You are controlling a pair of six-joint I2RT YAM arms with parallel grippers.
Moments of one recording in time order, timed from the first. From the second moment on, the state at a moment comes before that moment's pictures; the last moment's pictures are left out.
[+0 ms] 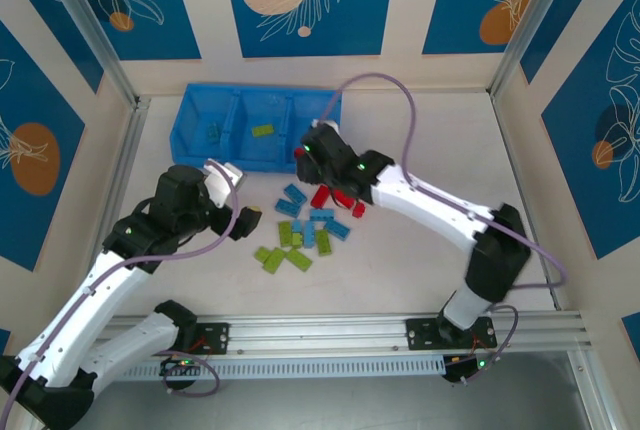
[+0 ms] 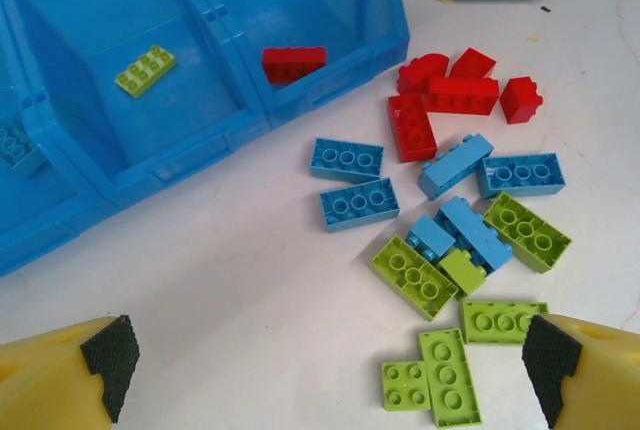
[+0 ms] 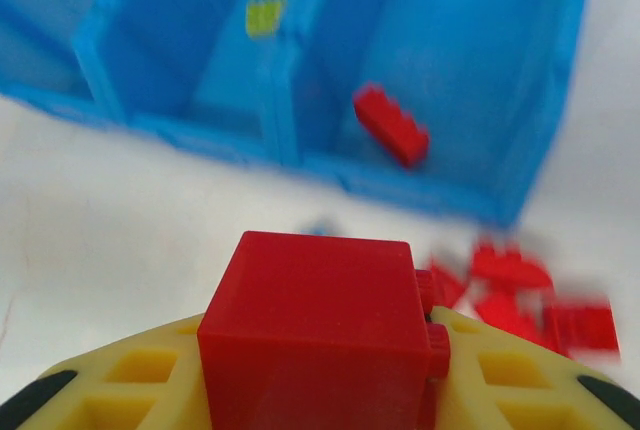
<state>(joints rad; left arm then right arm) -0.52 0.84 0.97 -0.78 0.03 0.11 0.82 1.71 1.52 -0.59 0.30 0.54</state>
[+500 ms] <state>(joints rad) -0.50 0.84 0.95 -0.77 0.03 0.11 0.62 2.31 2.17 -0.77 0.23 0.31</state>
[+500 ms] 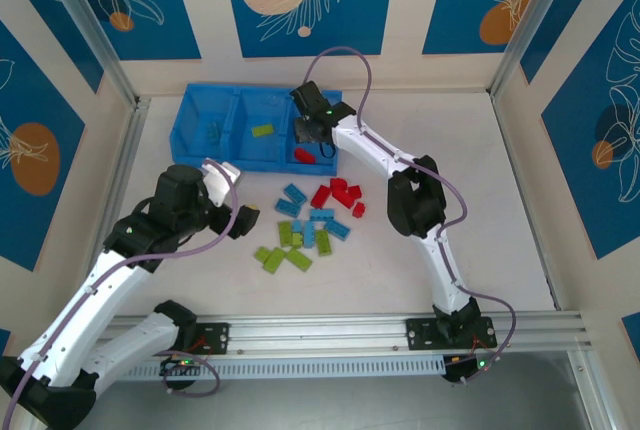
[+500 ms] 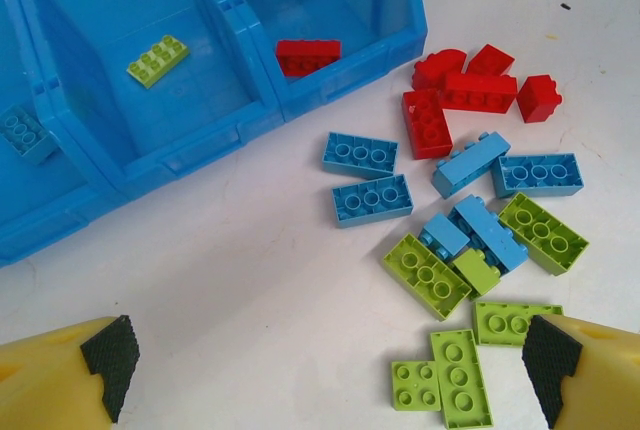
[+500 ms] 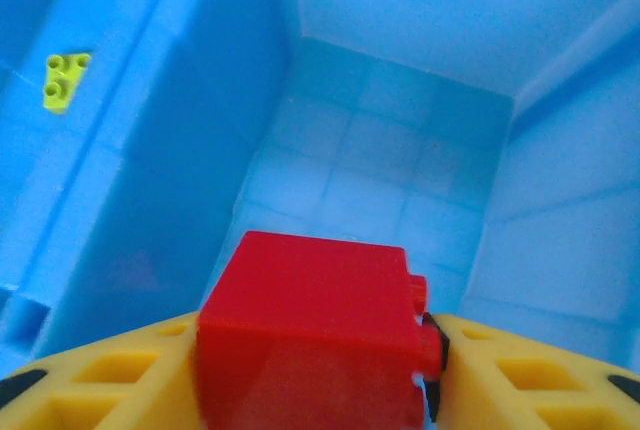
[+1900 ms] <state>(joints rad) -0.59 1.45 0.79 -0.70 0.14 -0.59 0.78 1.04 1.05 -0.78 -0.16 0.56</state>
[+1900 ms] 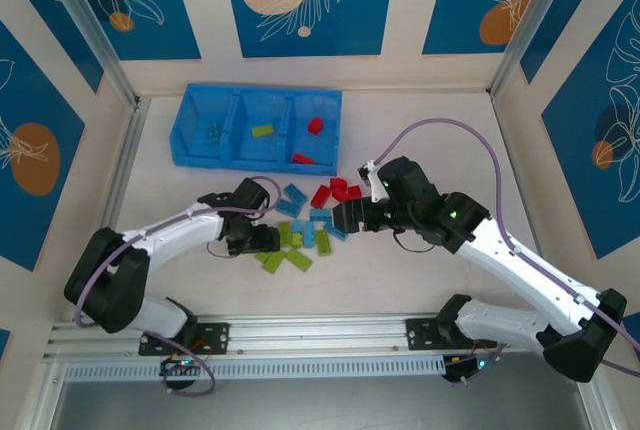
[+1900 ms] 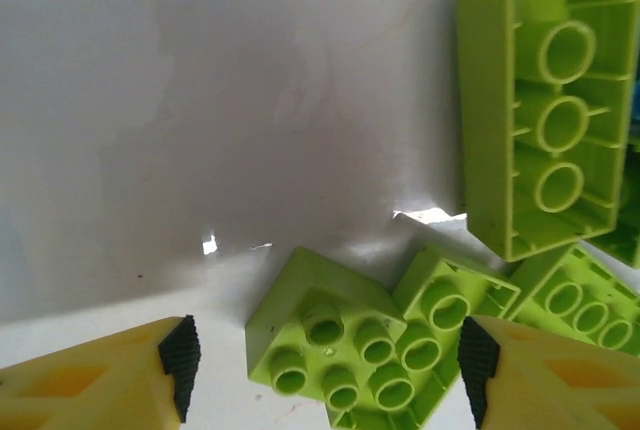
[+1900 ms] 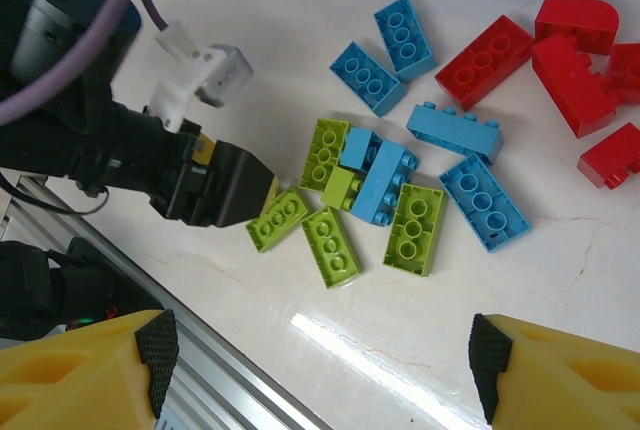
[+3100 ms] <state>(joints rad) -0.39 1.51 1.27 -0.69 -0.23 -0.62 0.85 1.08 1.07 -0.78 -0.15 0.62</state>
